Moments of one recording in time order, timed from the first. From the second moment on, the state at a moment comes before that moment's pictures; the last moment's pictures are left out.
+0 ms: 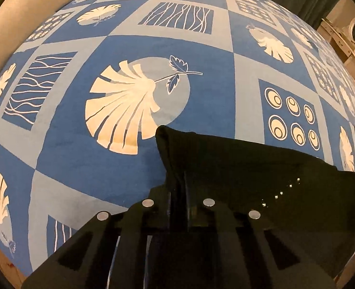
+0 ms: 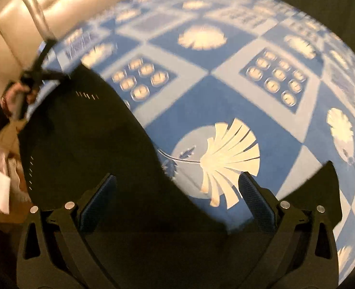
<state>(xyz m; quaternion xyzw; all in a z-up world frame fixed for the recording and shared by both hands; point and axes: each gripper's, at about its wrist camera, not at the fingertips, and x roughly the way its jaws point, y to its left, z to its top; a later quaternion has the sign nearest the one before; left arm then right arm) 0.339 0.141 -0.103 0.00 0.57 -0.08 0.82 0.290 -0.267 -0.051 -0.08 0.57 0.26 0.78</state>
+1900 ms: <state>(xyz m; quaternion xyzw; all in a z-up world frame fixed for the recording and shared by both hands) 0.049 0.207 -0.081 -0.22 0.50 -0.19 0.82 -0.048 -0.347 -0.088 0.37 0.39 0.07 0.84</state>
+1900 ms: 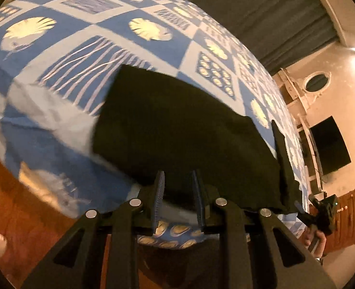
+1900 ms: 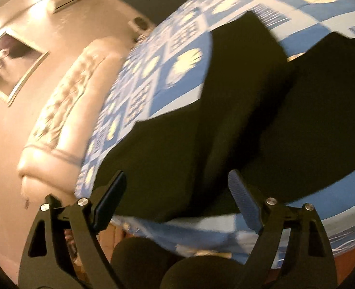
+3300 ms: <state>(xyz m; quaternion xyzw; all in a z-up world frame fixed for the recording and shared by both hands) 0.076 0.112 -0.108 -0.12 0.52 -0.14 0.83 0.135 -0.456 0.000 0.15 0.37 -0.11 0.91</state>
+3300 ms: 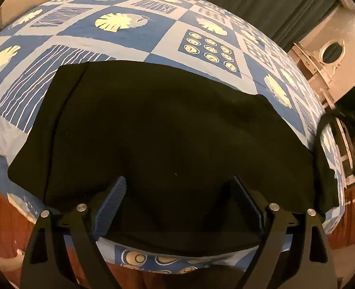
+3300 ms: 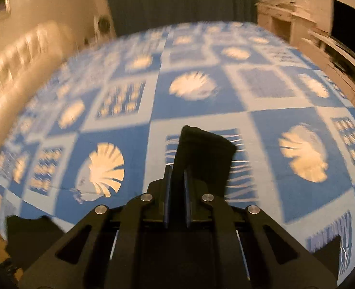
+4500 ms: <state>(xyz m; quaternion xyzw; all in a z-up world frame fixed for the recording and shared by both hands) 0.053 0.018 -0.066 -0.12 0.54 -0.17 0.81 -0.181 -0.635 -0.173 0.62 0.22 -0.11 0.74</state>
